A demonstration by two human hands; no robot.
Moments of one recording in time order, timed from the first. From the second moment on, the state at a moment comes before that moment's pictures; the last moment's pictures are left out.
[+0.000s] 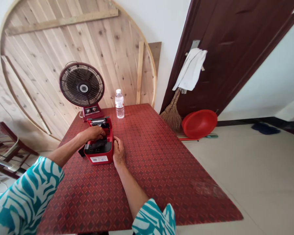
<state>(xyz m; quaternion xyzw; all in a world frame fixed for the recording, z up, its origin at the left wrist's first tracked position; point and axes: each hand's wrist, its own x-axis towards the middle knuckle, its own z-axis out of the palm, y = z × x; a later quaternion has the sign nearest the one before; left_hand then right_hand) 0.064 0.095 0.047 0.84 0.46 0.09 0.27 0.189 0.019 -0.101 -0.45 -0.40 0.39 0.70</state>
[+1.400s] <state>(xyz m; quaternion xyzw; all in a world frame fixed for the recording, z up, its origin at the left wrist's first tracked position) -0.071 0.046 -0.048 0.66 0.58 0.36 0.31 0.194 0.028 -0.113 -0.46 -0.40 0.39 0.69</state>
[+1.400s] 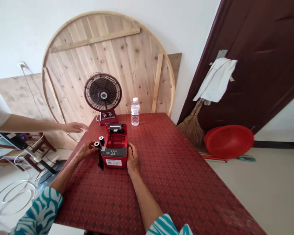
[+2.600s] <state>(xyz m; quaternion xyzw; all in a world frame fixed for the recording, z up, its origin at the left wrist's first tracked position) -0.067 -0.126 -0.058 0.71 0.61 0.31 0.16 0.191 0.027 -0.104 -0.45 -0.33 0.41 0.72</state>
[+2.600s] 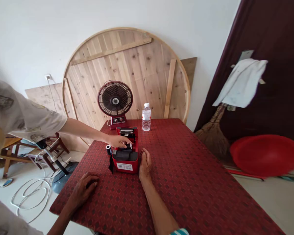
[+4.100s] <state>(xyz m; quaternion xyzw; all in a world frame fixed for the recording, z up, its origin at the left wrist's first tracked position) -0.071 -0.123 -0.055 0.73 0.61 0.27 0.11 0.191 0.022 -0.104 -0.46 -0.36 0.41 0.70</state>
